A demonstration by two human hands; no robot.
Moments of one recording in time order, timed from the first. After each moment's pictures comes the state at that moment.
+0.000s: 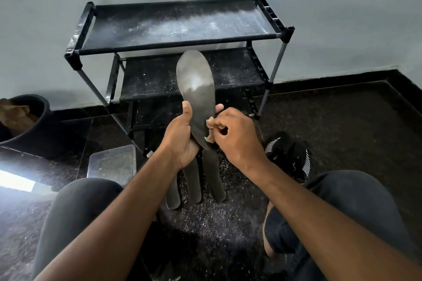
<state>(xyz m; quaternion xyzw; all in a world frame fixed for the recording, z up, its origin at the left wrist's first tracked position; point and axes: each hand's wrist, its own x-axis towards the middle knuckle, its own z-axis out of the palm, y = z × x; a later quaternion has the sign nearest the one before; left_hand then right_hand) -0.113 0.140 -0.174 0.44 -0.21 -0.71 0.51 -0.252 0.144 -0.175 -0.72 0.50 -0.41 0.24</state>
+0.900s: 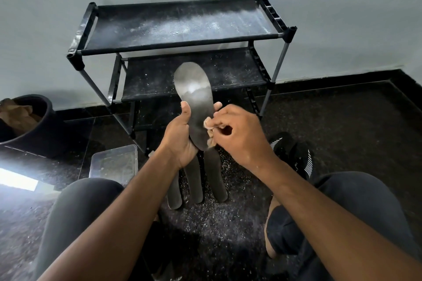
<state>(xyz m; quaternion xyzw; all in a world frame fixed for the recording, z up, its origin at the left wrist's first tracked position) -0.105 0.135 -0.185 0.40 -0.18 -0.75 0.50 -0.261 0.147 -0.160 -0.75 0.43 -0.41 0.27</state>
